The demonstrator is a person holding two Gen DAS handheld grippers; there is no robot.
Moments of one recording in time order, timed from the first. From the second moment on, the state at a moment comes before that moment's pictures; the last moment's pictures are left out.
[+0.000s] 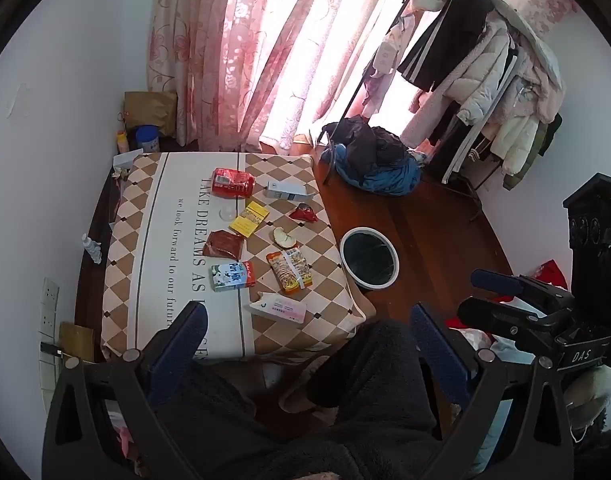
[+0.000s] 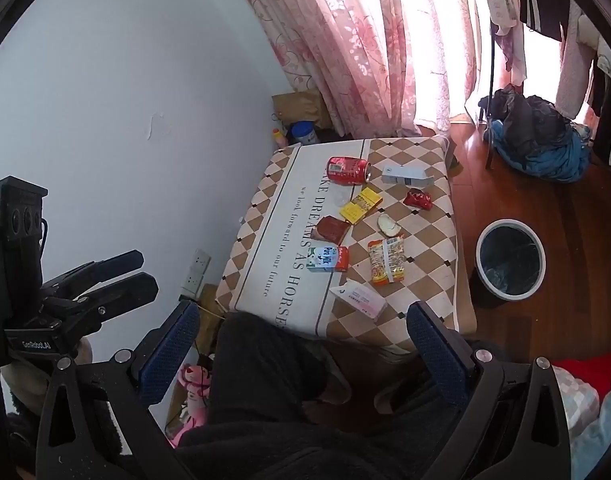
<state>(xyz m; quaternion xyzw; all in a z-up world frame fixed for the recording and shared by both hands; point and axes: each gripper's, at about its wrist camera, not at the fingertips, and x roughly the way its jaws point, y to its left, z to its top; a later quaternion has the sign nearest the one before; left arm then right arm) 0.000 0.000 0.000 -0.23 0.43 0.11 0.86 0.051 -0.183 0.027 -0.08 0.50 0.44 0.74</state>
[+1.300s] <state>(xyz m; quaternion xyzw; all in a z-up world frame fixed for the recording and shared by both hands) 0.003 -0.011 0.008 -0.24 0.43 0.10 0.87 0.054 -0.183 0.040 -0.09 0.49 0.44 0.75</state>
